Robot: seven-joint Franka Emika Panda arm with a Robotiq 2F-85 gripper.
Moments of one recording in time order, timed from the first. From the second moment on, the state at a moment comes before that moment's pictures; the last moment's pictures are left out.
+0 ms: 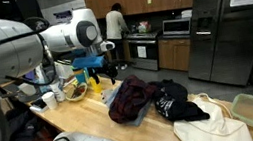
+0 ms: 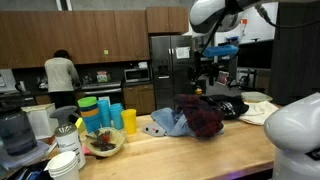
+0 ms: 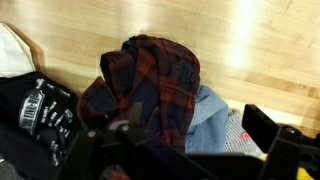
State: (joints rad) arm 0.16 -0.82 0.21 -2.47 0.12 1.71 0.13
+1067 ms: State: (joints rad) arm 0.15 -0.81 0.21 -2.47 0.12 1.76 0.13
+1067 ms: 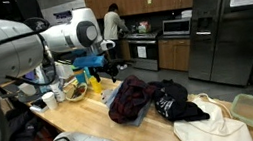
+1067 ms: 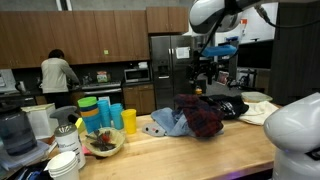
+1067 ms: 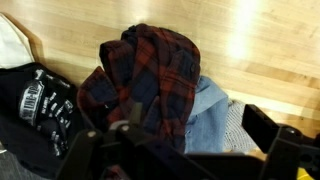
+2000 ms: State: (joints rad) arm 0.12 -0.68 0.23 -2.47 0.11 1.95 0.19
